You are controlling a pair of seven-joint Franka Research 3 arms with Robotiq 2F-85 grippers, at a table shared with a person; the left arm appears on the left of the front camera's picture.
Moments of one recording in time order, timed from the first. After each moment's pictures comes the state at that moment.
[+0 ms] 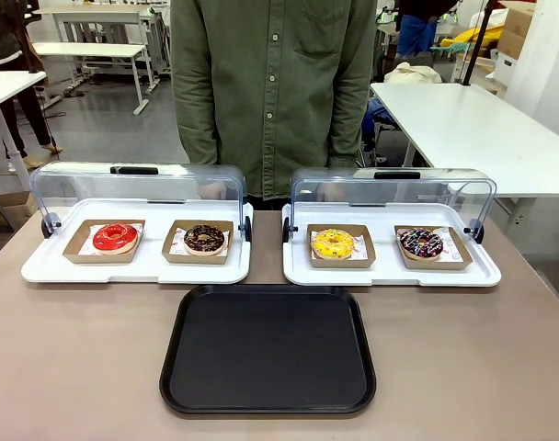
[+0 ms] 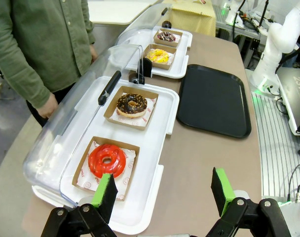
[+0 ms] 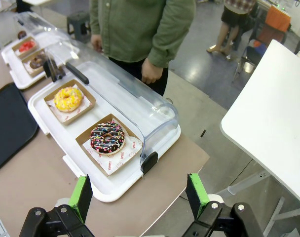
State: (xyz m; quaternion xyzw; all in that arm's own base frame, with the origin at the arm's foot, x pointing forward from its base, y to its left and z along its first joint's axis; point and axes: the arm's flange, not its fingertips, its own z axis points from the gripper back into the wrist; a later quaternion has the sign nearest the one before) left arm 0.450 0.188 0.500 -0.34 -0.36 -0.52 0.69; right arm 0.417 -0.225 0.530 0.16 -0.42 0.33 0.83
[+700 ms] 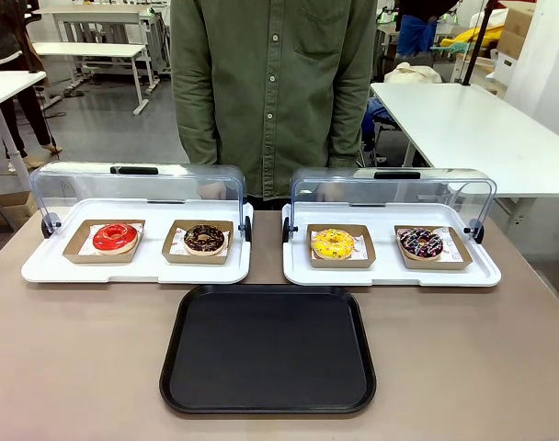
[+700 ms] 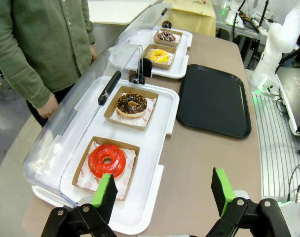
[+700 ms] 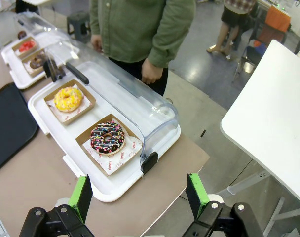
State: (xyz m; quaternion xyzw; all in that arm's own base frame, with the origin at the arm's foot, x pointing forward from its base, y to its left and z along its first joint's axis) left arm 0.450 0.188 0.500 -0.34 -0.36 -0.52 0.69; right arm 0.417 -0.225 0.530 0.16 -0.42 0.33 0.83
